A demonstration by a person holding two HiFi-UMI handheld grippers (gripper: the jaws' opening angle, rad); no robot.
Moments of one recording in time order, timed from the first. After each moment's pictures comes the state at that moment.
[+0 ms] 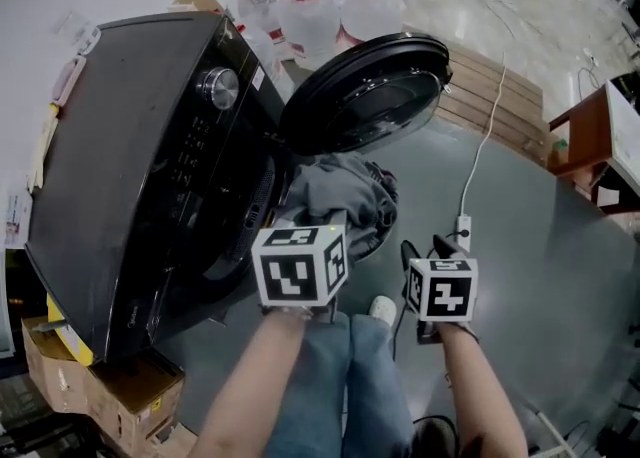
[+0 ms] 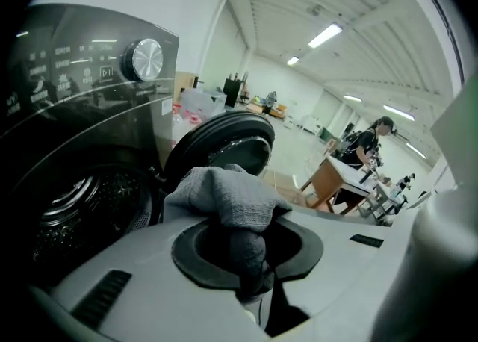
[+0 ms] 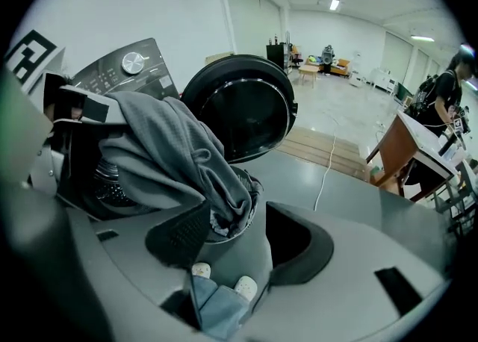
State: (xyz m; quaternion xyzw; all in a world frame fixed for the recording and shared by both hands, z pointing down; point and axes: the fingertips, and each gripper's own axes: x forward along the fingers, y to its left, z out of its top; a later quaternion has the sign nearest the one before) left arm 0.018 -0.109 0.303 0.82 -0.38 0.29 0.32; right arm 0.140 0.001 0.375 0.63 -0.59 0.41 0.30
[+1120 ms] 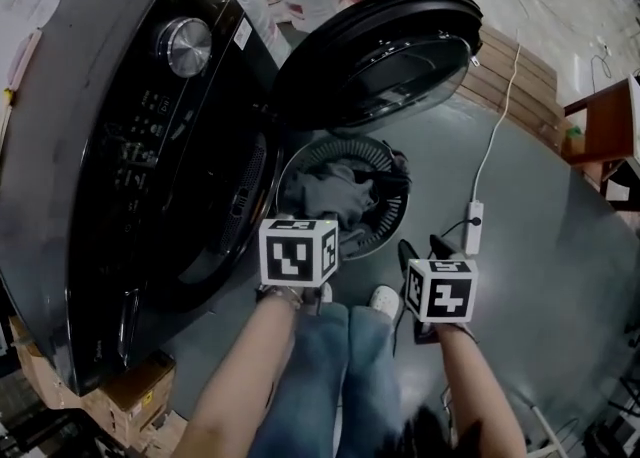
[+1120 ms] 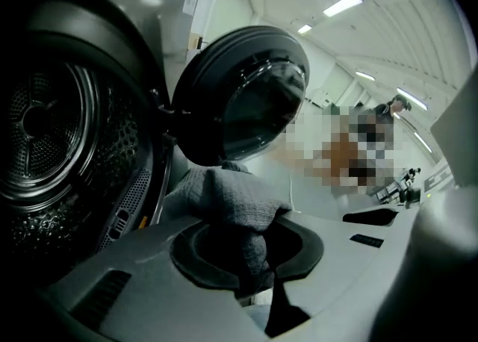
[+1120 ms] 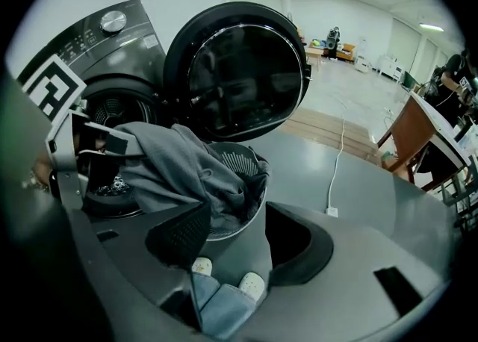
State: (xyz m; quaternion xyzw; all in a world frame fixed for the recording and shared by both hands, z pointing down) left arm -0.015 -0.118 0.467 0.78 -0.35 0.38 0.36; right arm 0.121 -0.009 0.480 0.60 -0.58 0.45 0.31
